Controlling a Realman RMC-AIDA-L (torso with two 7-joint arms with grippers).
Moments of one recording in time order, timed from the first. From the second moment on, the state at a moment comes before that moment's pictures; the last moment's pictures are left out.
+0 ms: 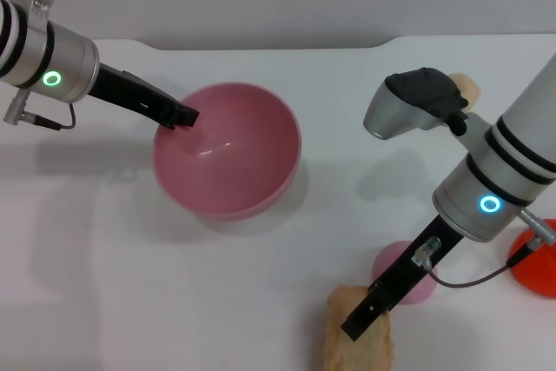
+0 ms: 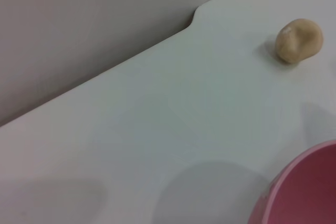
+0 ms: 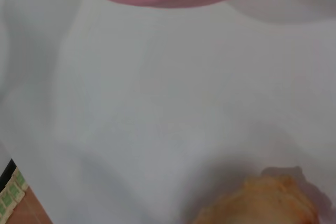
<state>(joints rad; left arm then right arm) -0.77 -2.01 1.04 0.91 2.42 1.34 -2.26 0.82 2.08 -1.47 -0.81 0.84 1.61 -0.51</state>
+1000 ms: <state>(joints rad) -0.77 -2.02 1.04 0.92 2.42 1.34 -2.24 0.84 2.08 -1.47 -0.75 0.83 1.59 -0.50</state>
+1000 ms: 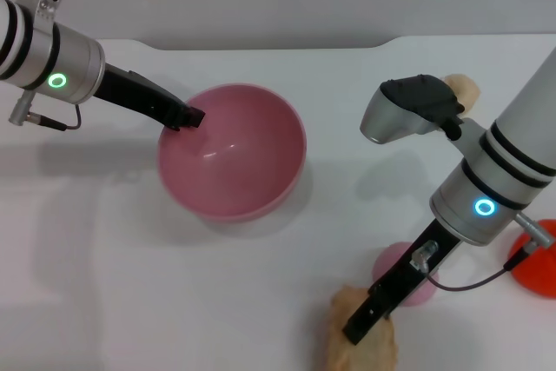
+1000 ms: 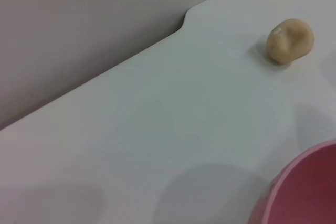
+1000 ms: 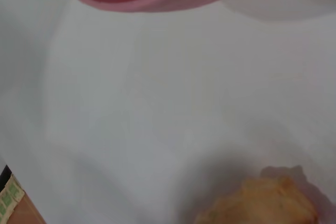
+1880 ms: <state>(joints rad) -0.76 -2.02 1.04 0.92 2.42 1.34 -2.23 0.84 2.08 -1.48 -0.76 0.83 1.58 -0.50</state>
